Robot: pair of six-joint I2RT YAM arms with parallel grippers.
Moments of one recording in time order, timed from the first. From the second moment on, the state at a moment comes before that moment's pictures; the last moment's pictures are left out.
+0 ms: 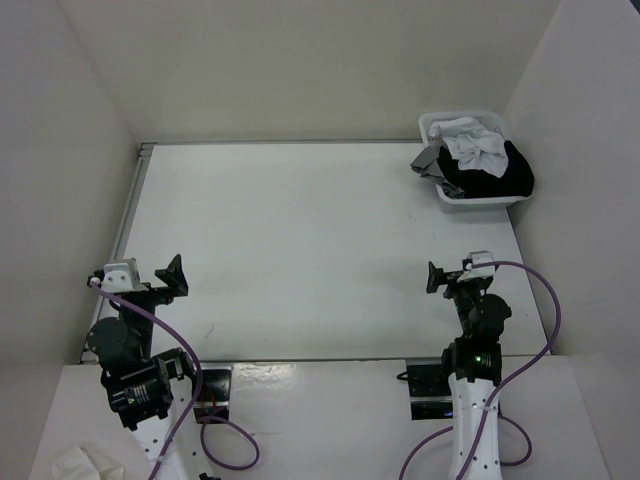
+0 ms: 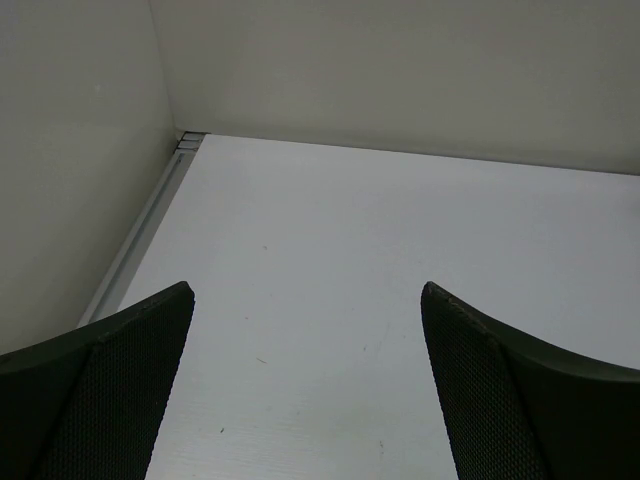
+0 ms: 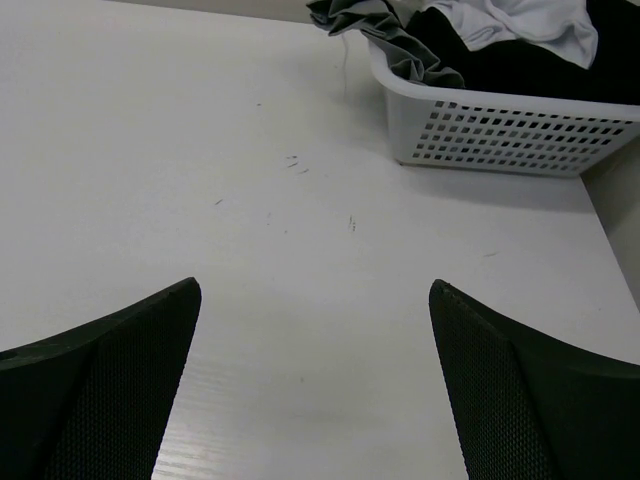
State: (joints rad) left arm 0.43 0.01 0.56 -0.44 0.32 -0.12; right arm -0.19 0.01 0.06 -0.07 -0.26 -0.08
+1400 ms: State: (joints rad) left arm 0.43 0.01 0.55 -0.44 0.32 -0.12; right arm -0.17 0.01 0.06 -0.07 -0.16 -0.07
